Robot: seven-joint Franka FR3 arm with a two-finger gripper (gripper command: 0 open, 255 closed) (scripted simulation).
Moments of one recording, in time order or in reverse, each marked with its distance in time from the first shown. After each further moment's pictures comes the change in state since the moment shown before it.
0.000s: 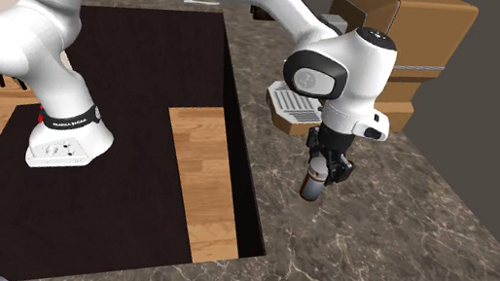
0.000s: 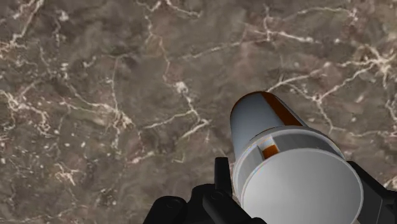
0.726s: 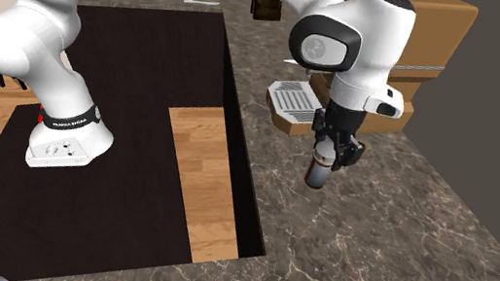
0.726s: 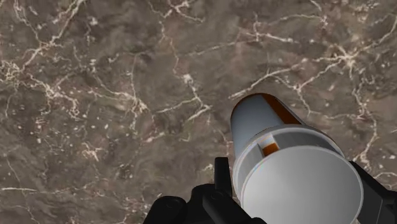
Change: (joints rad) arm 0.010 -0.078 -0.019 0.027 -0.027 -0.102 0.017
